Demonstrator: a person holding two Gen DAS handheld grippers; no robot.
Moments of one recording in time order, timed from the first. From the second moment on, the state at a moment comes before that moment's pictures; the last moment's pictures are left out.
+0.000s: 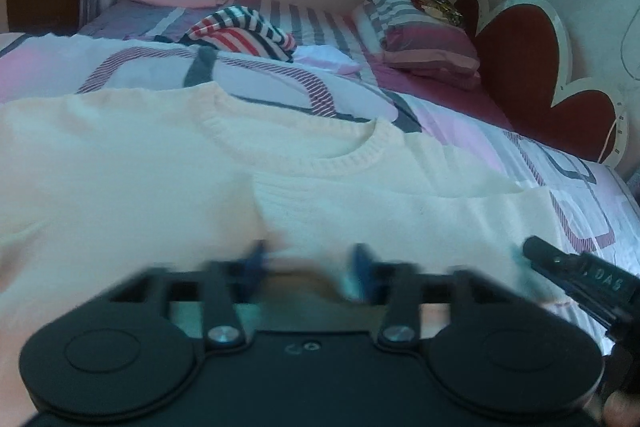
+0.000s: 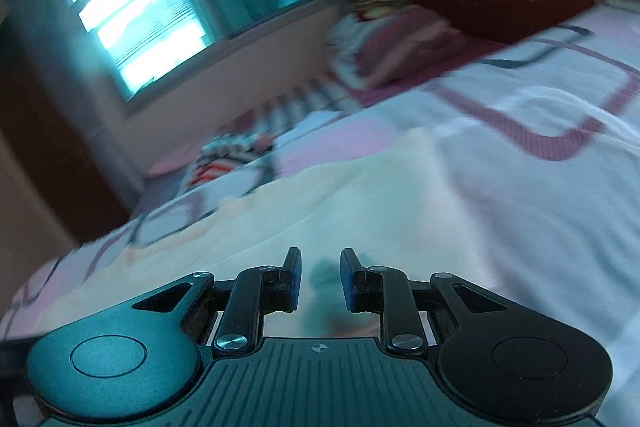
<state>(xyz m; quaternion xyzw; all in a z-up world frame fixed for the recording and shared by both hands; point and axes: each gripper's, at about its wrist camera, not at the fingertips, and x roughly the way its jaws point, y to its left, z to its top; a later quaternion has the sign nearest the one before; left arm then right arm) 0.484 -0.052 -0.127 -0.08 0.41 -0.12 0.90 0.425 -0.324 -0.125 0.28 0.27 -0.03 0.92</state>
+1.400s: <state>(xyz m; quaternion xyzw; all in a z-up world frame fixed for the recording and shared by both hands) 0.459 -0.002 -0.103 0.02 0.32 -0.12 0.94 0.437 -0.259 -0.108 0.22 0.30 0.03 0.93</state>
